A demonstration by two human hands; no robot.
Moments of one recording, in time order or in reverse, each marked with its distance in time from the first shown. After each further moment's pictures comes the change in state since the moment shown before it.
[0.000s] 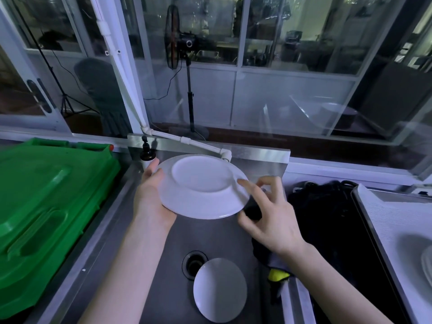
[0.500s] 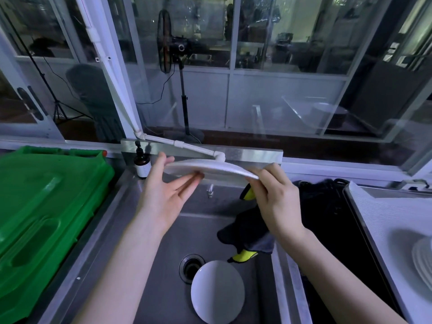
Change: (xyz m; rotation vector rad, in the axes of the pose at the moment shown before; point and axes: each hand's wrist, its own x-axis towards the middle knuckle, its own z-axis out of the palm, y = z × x) left_hand -0.005 0.002 0.016 0.089 -0.283 -0.149; right_hand 0.025 0.004 -0.019 0.081 0.288 0.009
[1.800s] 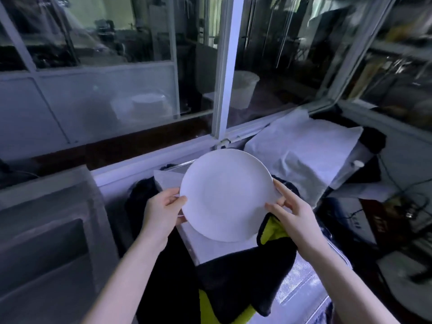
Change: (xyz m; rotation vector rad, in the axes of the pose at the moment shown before) left_hand -0.069 -0.355 0.282 0.846 -0.488 -0.115; right_hand -0.169 0.204 -0.400 0.171 0.259 1.069
